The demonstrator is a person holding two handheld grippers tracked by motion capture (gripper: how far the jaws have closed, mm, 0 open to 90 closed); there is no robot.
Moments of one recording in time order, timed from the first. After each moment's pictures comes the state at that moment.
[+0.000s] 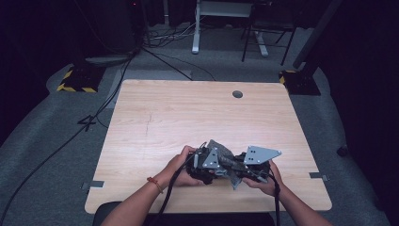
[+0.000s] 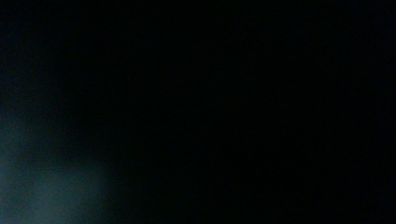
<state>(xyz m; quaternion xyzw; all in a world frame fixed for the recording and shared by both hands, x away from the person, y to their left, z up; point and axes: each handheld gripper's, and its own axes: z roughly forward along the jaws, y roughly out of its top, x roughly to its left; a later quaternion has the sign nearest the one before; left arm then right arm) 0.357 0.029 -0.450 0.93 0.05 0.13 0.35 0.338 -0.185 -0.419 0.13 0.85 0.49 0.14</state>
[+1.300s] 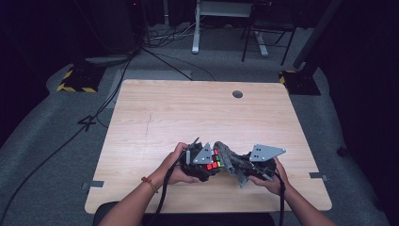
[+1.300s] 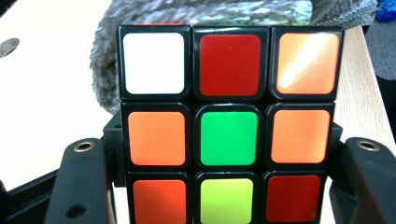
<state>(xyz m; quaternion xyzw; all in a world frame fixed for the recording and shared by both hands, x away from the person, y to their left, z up) 0.357 0.048 -0.431 0.91 0.07 0.13 0.40 0.345 -0.205 -0.429 0.17 0.86 0.47 0.14</state>
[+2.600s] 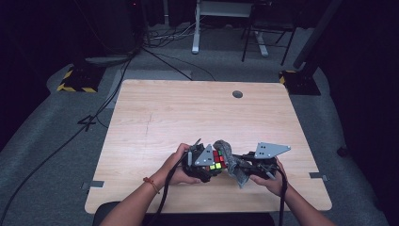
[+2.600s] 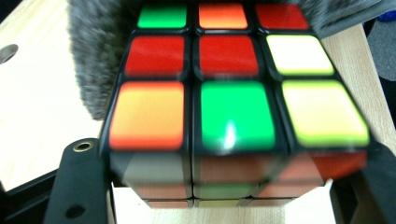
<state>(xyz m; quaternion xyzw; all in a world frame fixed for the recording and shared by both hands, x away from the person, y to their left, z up) 0.354 0.040 -0.437 0.91 0.06 0.13 0.40 0.348 -0.210 -0.428 0.17 0.83 0.53 0.09</state>
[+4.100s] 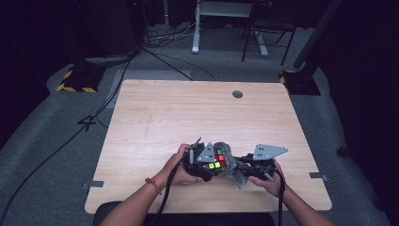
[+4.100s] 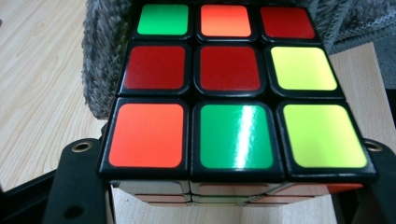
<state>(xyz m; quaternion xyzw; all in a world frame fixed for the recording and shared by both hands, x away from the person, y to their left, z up) 0.362 0.038 -0.442 0.91 0.09 0.11 0.39 0.351 -0.211 -0.444 0.18 0.83 0.52 0.08</state>
